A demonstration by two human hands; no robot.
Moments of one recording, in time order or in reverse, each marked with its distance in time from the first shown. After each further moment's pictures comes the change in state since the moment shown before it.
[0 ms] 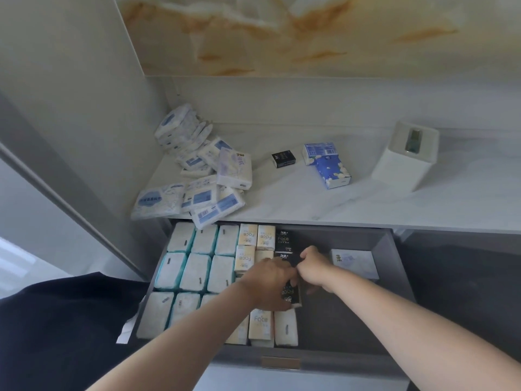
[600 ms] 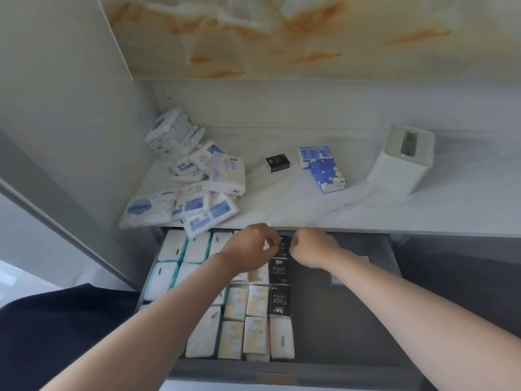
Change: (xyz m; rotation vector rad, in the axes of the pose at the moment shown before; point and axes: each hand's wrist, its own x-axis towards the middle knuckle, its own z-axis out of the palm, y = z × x) left_hand 0.028 -0.045 -0.055 -0.289 0.272 -0.218; right_hand 0.000 -0.044 -0.045 -0.558 0.187 -0.319
